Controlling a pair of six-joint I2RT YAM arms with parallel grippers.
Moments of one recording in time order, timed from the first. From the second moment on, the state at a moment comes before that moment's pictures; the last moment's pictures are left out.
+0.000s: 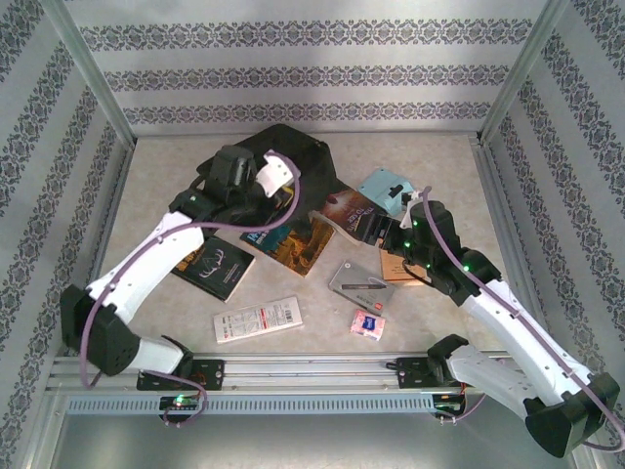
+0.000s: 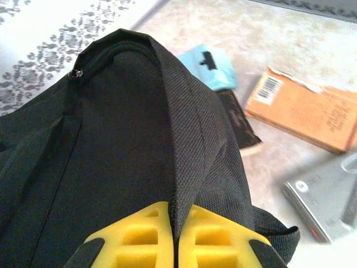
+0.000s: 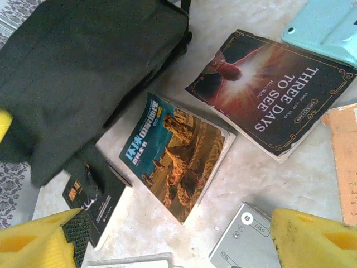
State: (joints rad) left arm -0.48 1.36 1.27 -0.49 0.29 0.38; right arm 0.49 0.90 0.86 -0.53 -0.09 0.74
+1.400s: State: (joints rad) left arm -0.42 1.01 0.96 -0.74 0.08 -0.57; right arm 0.42 1.96 1.54 -0.60 -0.52 0.52
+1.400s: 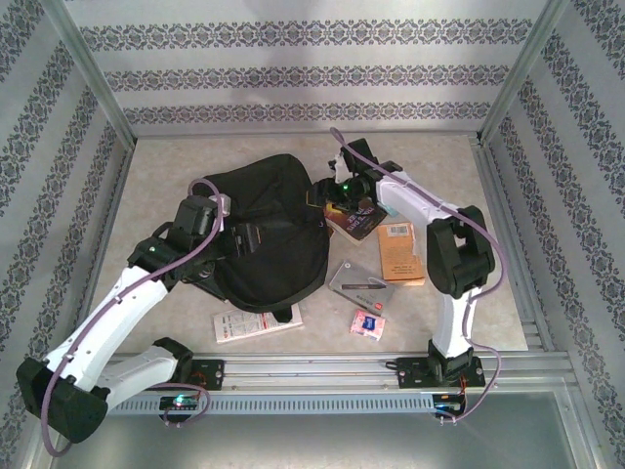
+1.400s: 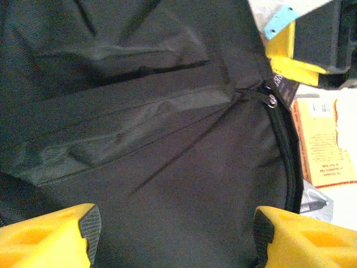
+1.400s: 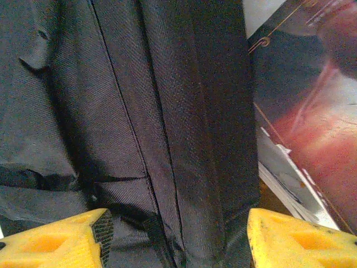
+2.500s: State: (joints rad) left arm -0.54 1.46 1.13 -0.47 0.16 -1.19; right arm 0.43 1.82 1.04 0.18 -0.67 1.03
